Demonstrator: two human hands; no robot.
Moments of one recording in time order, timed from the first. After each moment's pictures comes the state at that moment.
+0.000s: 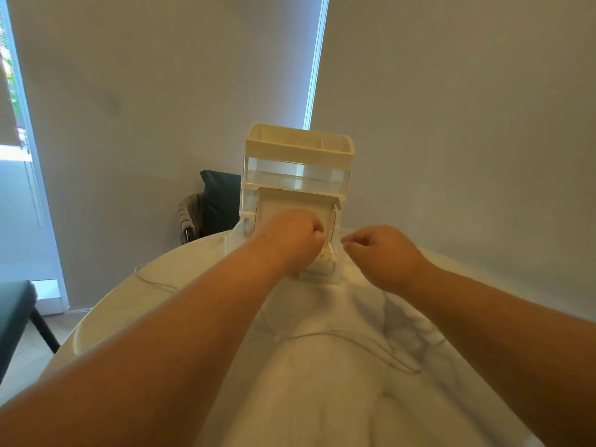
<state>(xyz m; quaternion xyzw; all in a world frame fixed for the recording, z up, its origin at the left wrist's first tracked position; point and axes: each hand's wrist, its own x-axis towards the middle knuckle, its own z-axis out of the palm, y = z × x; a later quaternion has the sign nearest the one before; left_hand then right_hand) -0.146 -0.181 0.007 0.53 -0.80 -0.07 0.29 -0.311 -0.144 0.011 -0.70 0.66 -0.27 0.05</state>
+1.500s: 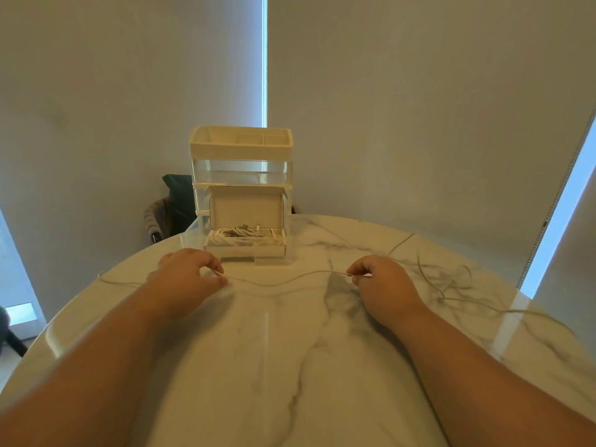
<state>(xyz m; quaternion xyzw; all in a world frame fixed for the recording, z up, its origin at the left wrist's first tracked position) -0.086 -0.121 -0.041 0.62 -0.74 -0.11 0.24 -0.400 -0.075 -0.055 -0.62 0.69 -0.37 0.07</state>
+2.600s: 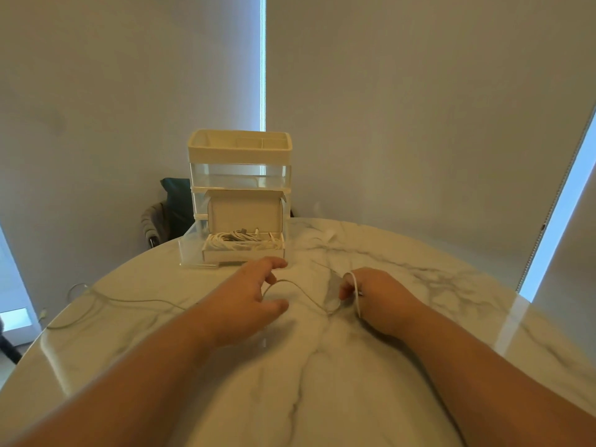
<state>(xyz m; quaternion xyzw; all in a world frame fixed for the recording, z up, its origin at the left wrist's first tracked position) -0.154 -0.091 -0.045 0.47 -0.81 -0.22 0.27 -0.411 -0.082 -0.059 -0.75 0.63 -0.18 0.04</state>
